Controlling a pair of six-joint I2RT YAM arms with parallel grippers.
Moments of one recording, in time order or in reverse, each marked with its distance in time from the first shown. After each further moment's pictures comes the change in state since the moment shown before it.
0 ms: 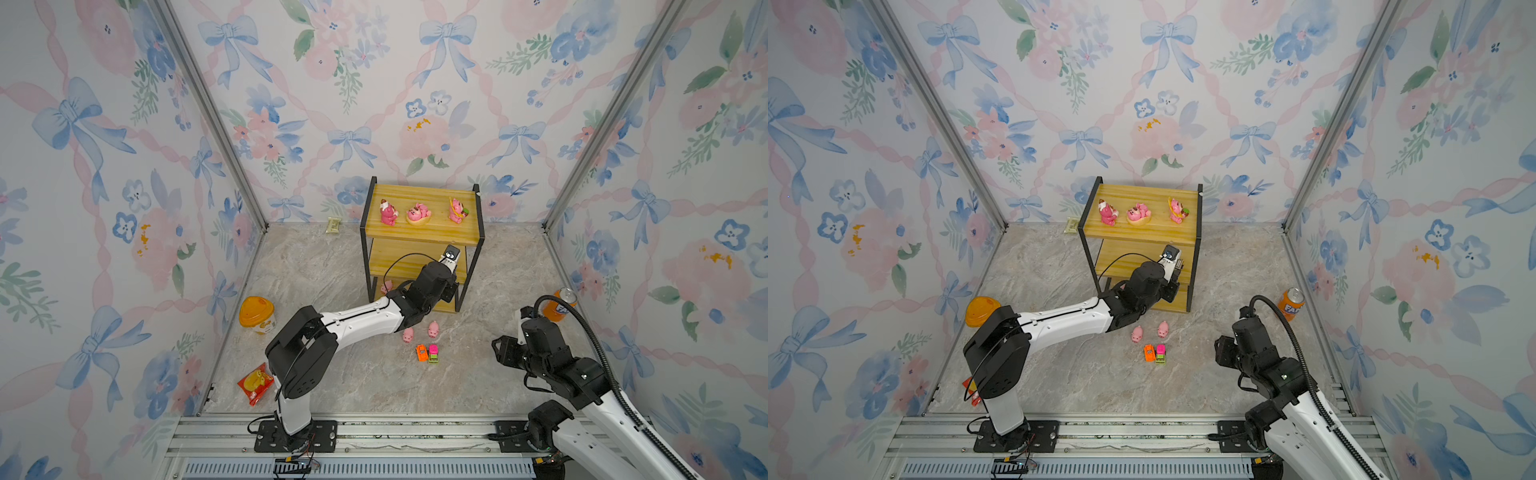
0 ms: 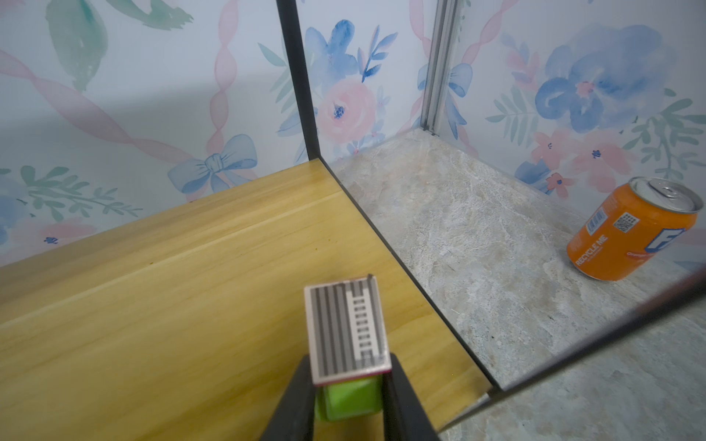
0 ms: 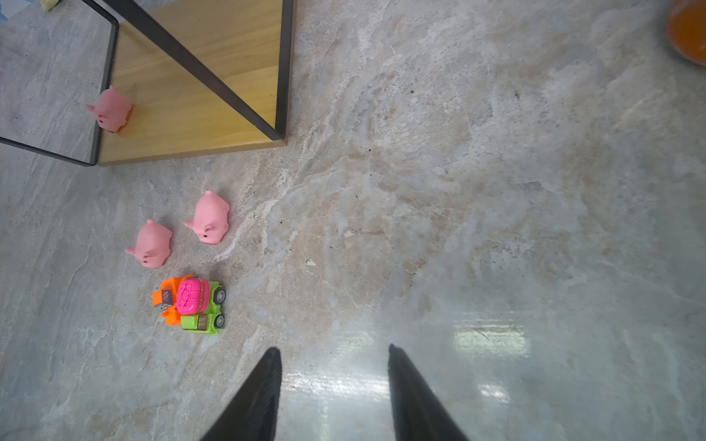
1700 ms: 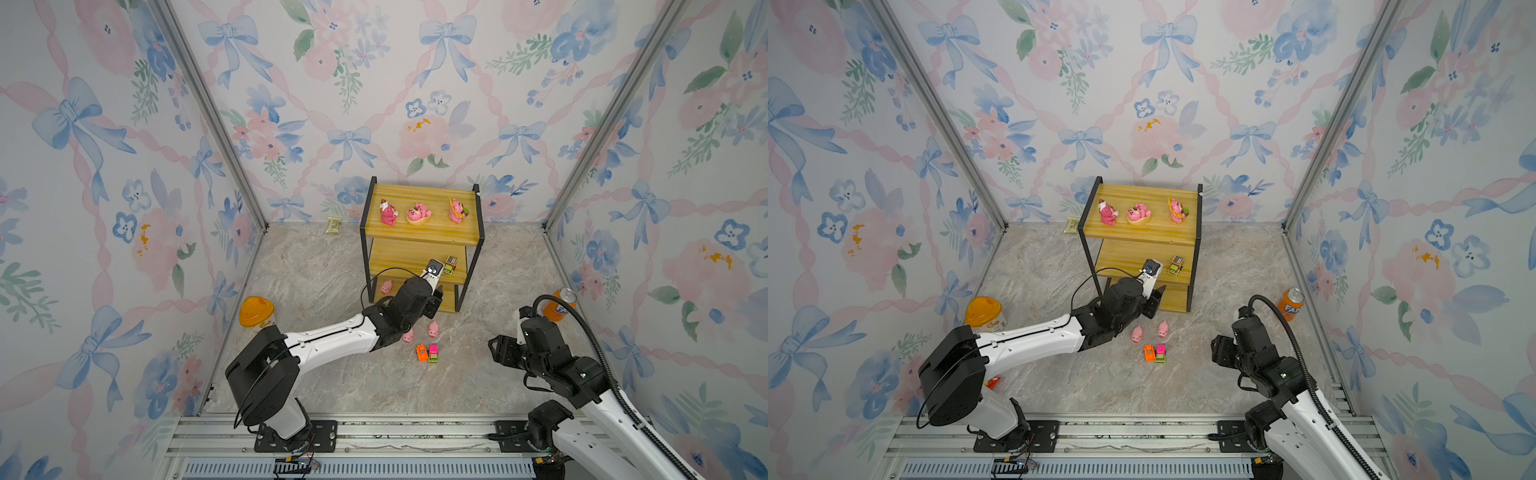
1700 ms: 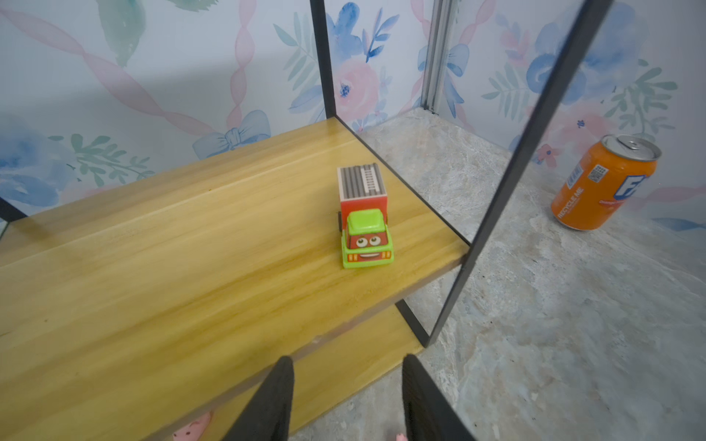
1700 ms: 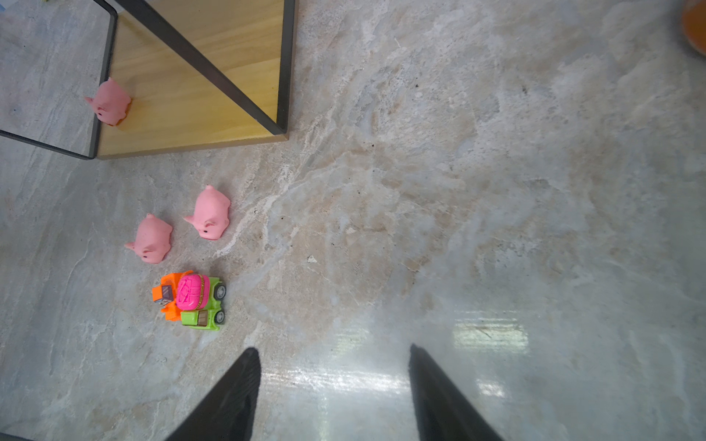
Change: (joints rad) left arm -0.029 -0.277 -0.277 -0.042 0.009 -0.013; right arm -0.005 0.014 0.000 0.002 -0.016 -0.010
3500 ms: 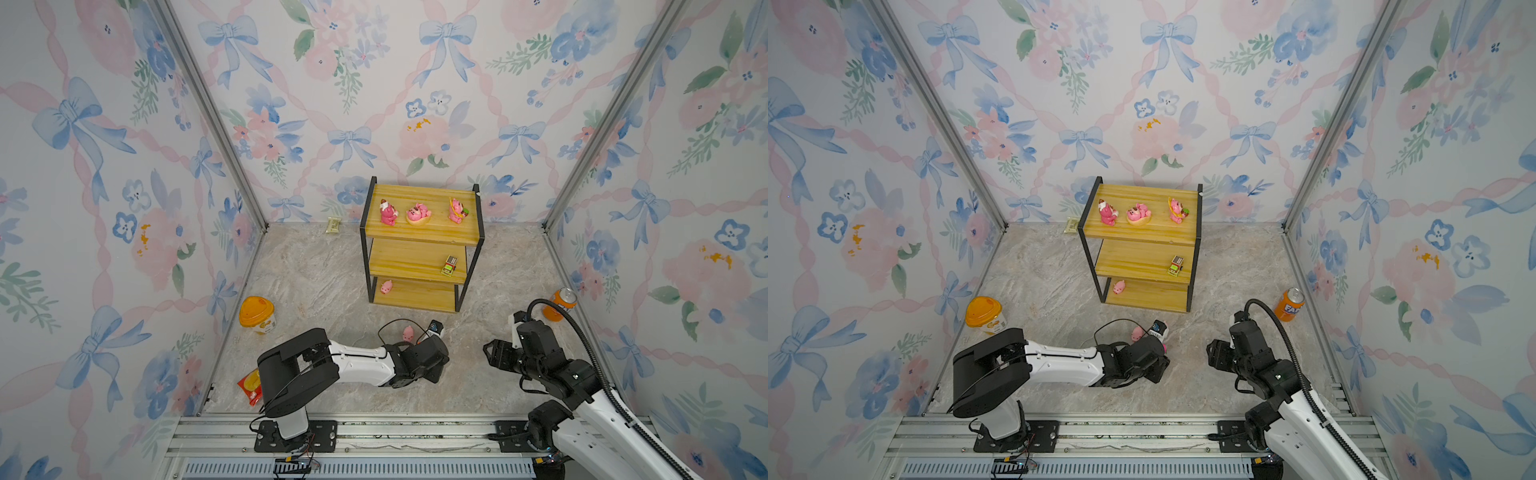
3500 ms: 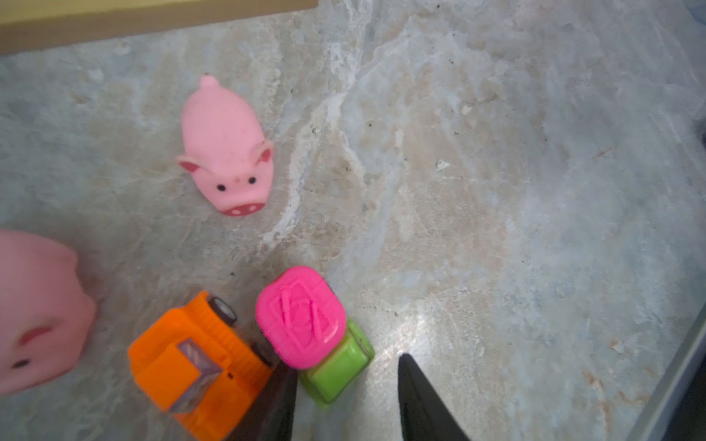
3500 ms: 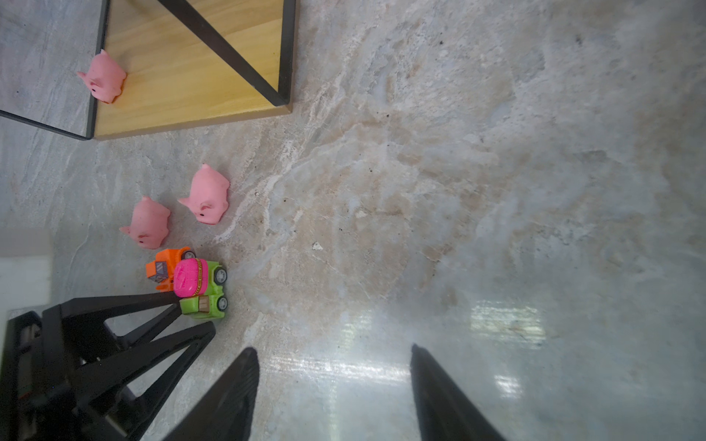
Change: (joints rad) left arm -0.225 0.182 -0.195 -0.104 0.148 -0.529; right arm 0.000 -0.002 -0.080 0.067 -0.059 0.015
